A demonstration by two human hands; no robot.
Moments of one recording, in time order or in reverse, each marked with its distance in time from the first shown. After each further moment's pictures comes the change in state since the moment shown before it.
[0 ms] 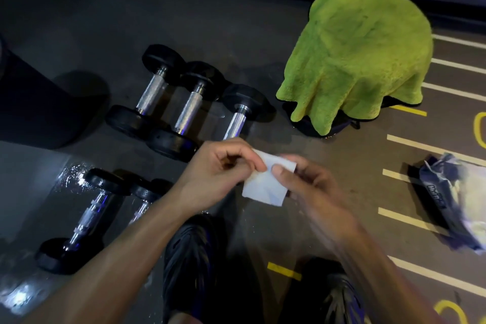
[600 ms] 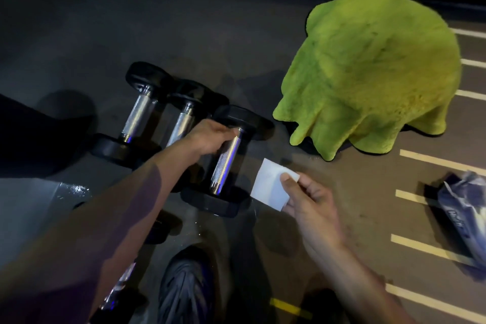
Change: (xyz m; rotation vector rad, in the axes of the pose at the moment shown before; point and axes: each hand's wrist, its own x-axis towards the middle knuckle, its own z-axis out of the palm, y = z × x) left_hand 0.171 -0.086 -0.056 0.306 0.125 -0.624; right_hand 0.065 0.029 -0.016 -0.013 0.341 0.184
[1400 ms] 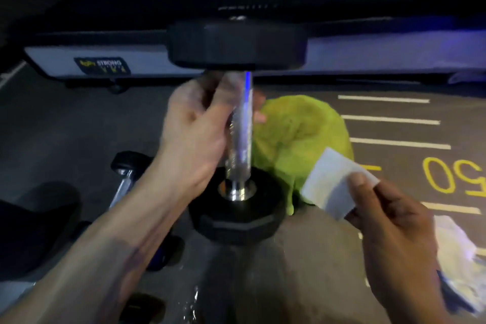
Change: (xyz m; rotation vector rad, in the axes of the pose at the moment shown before) left_hand -0.189 0.217 -0.015 -0.641 0.074 0.818; right_hand -0.066 -0.136 -0.075 0.051 0.362 -0.557
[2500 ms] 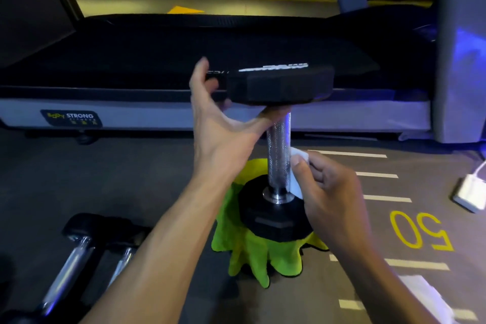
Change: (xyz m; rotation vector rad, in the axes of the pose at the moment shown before) left_hand 0.091 -0.006 0.063 0.207 0.164 0.262; right_hand 0.110 -0.044 0.042 -0.404 -0.164 -0.432
